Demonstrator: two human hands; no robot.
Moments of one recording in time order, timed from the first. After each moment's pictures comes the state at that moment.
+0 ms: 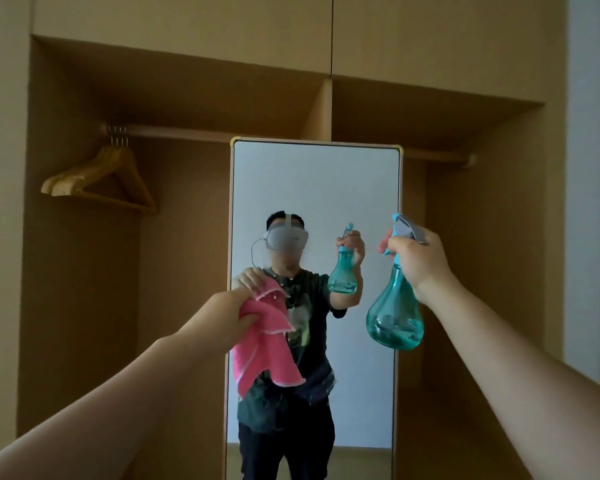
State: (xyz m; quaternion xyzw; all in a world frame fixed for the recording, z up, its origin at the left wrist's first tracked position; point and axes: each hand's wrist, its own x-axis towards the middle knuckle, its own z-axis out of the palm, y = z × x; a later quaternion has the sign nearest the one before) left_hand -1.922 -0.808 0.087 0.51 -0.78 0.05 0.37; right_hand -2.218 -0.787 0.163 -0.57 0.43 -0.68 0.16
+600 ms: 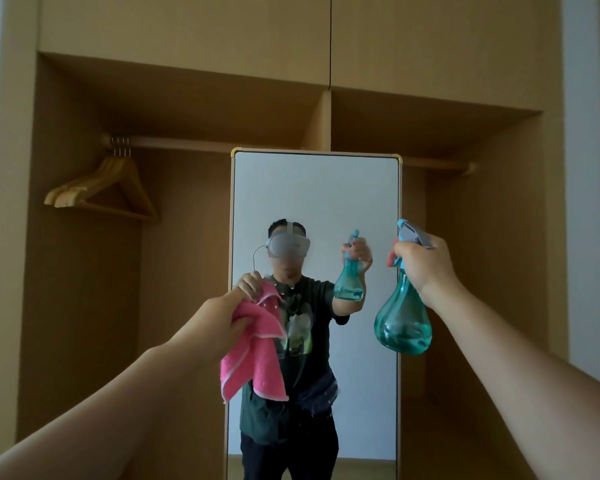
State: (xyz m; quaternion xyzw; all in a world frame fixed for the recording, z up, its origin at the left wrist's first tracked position) left_hand -1.915 -0.798 0.096 0.50 -0.78 0.07 0.38; right_hand -2.230 -0.796 0.169 -0.55 0.46 -0.68 0.12
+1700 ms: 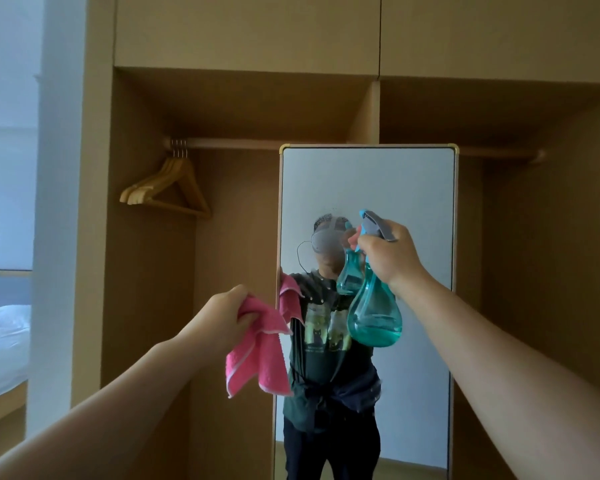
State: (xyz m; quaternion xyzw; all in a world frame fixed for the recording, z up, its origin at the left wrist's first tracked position) left_hand -1.865 -0.770 0.090 0.56 -0.73 0.05 0.40; right_hand -2.122 -0.796 0.176 -0.66 0.34 -0.63 0.22
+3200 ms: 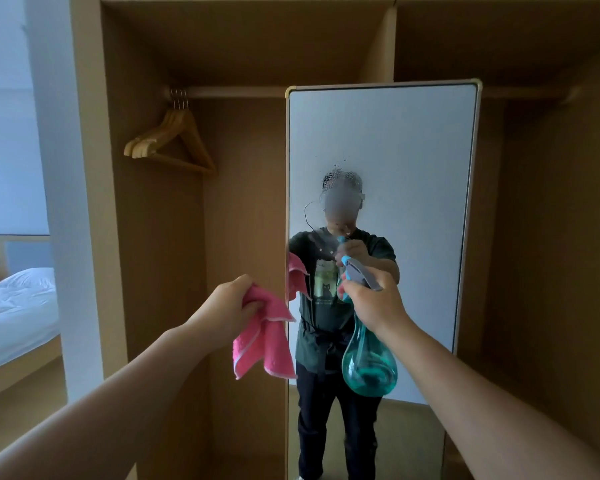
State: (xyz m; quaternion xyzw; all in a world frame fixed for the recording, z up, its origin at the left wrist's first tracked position) left_hand -1.855 -0.763 0.034 0.58 -0.72 -0.01 0.38; right_hand -2.101 -0.800 0.039 -0.67 0.40 -0.57 0.25
